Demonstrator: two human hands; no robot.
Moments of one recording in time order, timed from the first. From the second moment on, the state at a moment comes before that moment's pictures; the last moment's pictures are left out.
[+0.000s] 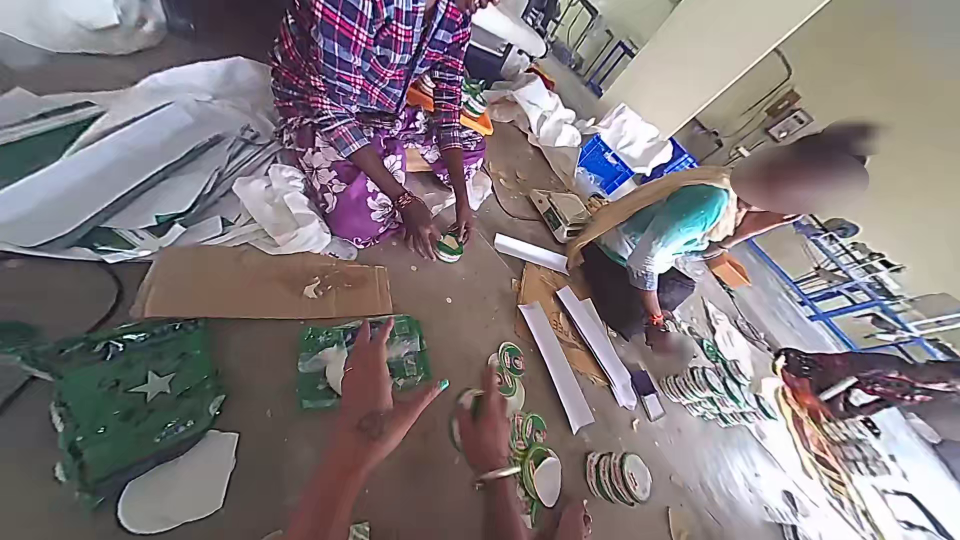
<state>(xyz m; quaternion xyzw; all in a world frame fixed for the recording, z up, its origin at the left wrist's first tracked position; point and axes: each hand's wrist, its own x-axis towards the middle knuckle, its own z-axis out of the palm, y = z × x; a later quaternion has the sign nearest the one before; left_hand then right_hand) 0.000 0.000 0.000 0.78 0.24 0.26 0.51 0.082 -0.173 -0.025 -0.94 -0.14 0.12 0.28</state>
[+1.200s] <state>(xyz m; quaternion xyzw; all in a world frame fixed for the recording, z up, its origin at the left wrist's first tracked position) 0.013 0.015 -0.008 0.74 0.26 0.19 0.59 0.059 -0.169 -0.067 -0.98 -0.10 0.16 0.04</state>
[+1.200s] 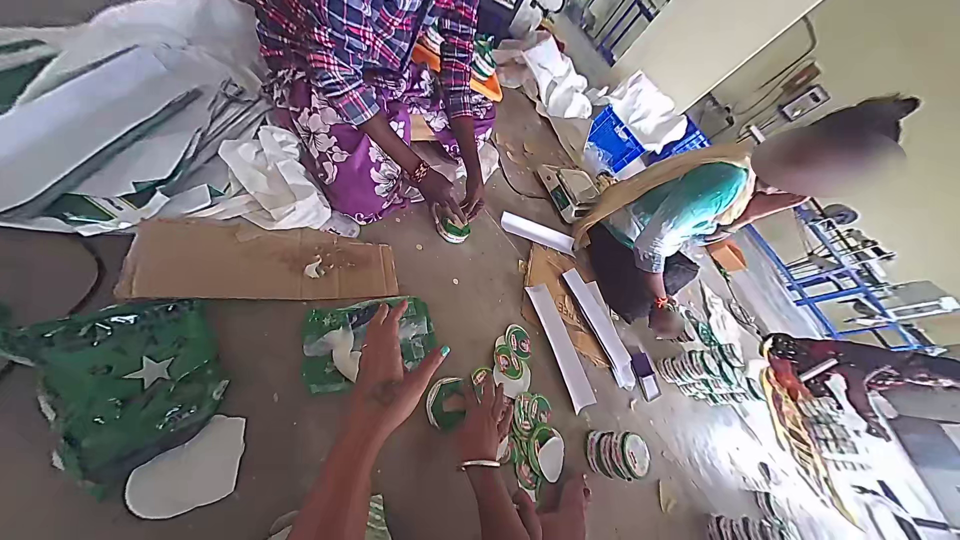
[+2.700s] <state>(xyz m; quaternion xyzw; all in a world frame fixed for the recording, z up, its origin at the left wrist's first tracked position) 0.017 0.011 -0.009 0.75 0.25 0.15 0.59 0.042 -0.203 -0.071 -0.98 -0.07 0.16 0.11</state>
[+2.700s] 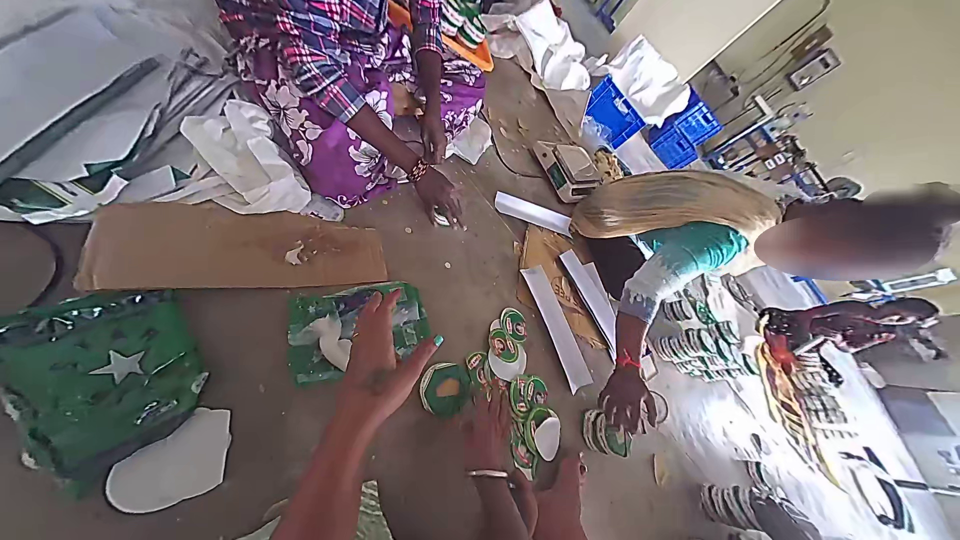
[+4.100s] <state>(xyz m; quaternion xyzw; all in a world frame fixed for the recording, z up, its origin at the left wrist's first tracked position) 0.022 0.006 -0.021 0.77 0.23 0.16 0.58 0.101 -0.239 -0.062 -0.97 -0.02 0.12 0.20</state>
